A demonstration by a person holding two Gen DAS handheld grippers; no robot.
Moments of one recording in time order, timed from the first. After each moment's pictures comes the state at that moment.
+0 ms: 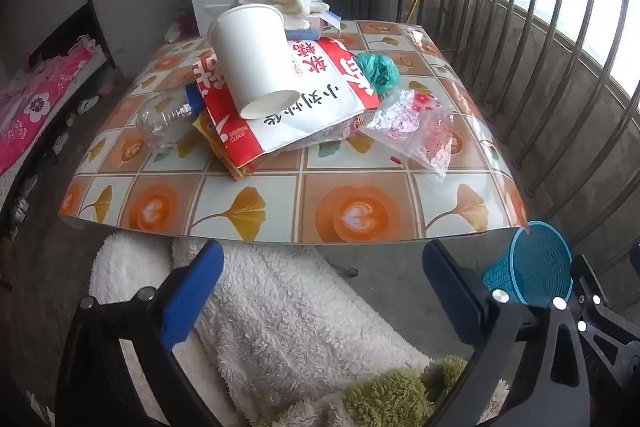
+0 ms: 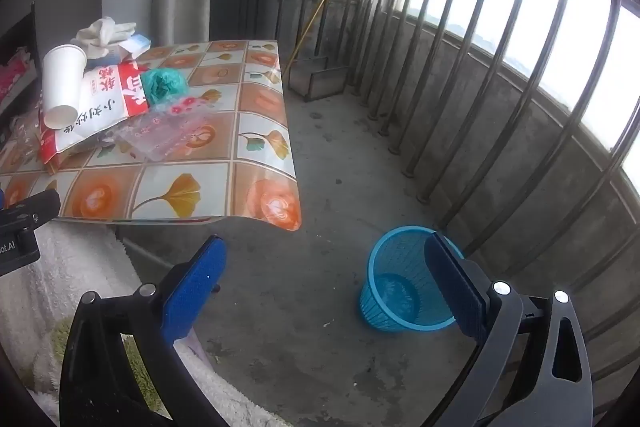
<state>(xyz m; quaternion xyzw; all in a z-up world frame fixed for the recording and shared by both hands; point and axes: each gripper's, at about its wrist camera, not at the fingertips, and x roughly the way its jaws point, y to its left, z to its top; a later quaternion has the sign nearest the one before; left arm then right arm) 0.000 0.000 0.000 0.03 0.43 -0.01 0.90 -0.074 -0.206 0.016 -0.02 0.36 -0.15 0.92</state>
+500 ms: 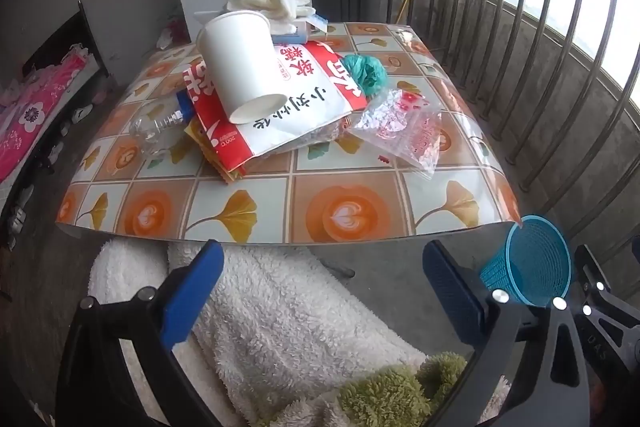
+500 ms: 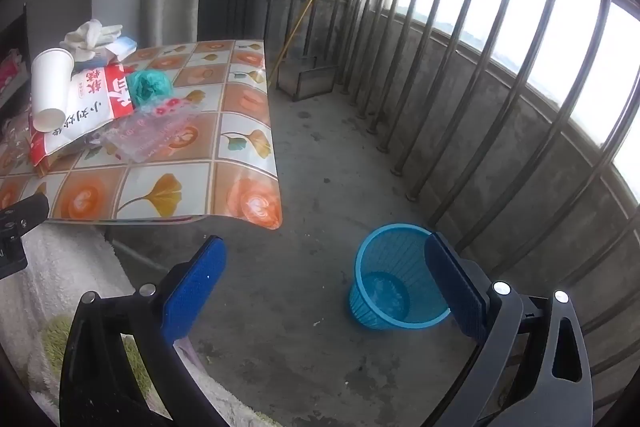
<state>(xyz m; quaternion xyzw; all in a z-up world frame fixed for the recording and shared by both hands) -0.003 -0.006 0.003 0.04 0.43 -0.03 0.90 -0.082 -0.212 0.021 -0.02 0.37 -0.17 0.91</state>
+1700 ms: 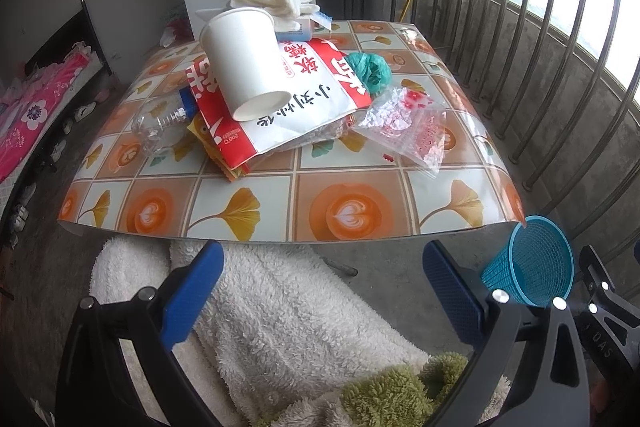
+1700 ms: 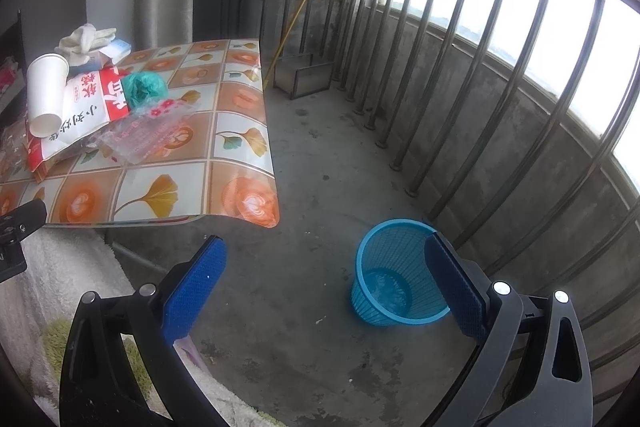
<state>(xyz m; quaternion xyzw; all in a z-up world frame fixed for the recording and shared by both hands) -0.002 -0.004 0.000 0.03 0.43 -0.02 0.90 -0.078 -0.211 0.017 -0.01 0.37 -0.18 0.91</state>
